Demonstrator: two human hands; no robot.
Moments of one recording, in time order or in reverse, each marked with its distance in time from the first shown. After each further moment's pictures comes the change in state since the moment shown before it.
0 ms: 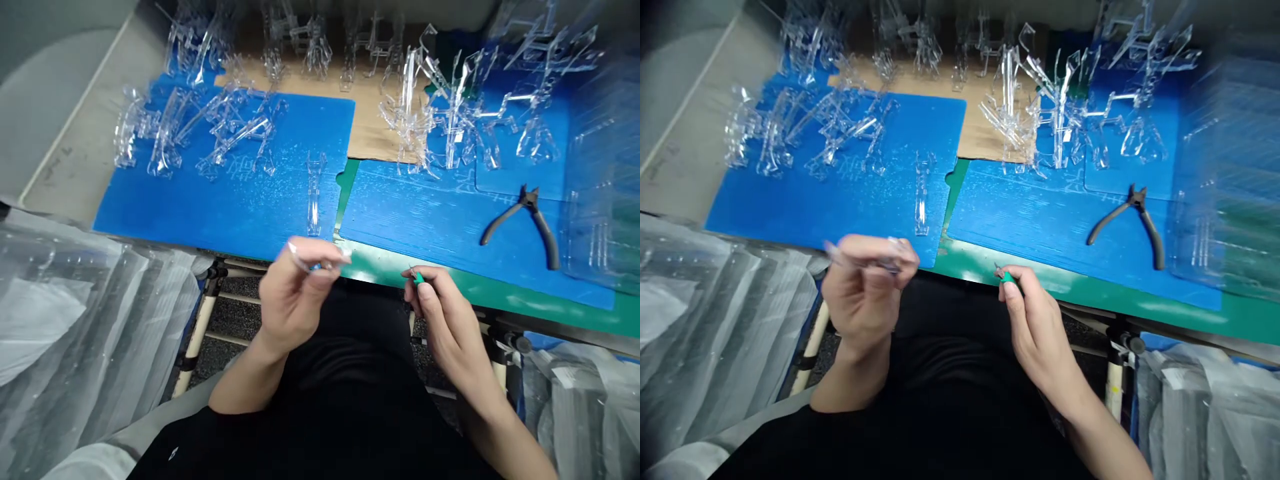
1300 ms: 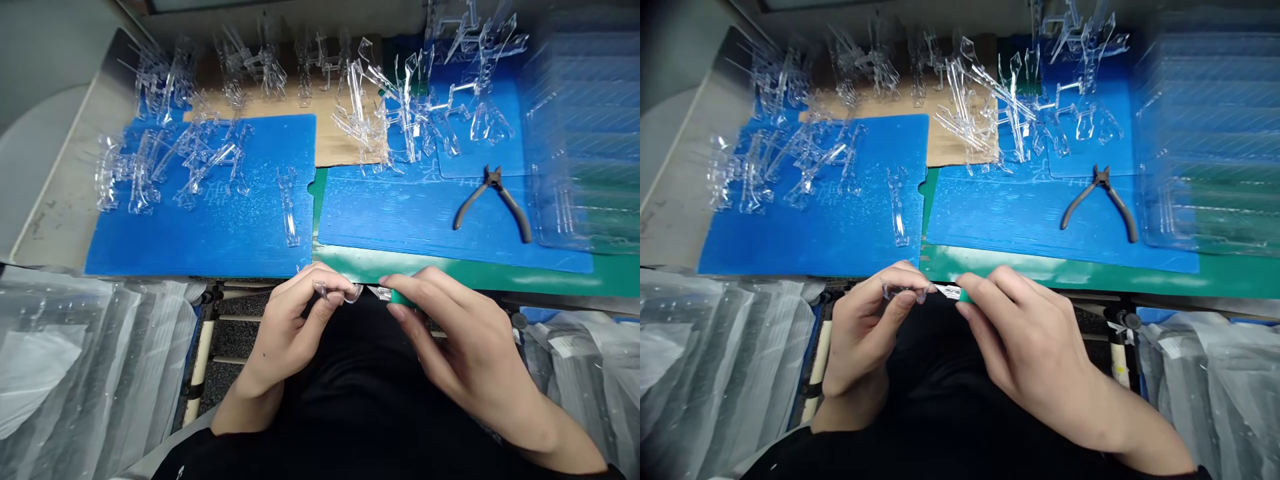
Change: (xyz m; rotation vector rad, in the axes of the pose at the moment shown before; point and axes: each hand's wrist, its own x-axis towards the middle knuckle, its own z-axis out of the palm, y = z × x) left_hand -0.011 0.027 0.013 0.180 -0.344 -0.168; right_hand -0.012 -0.043 -0.034 -0.400 0.025 -0.396
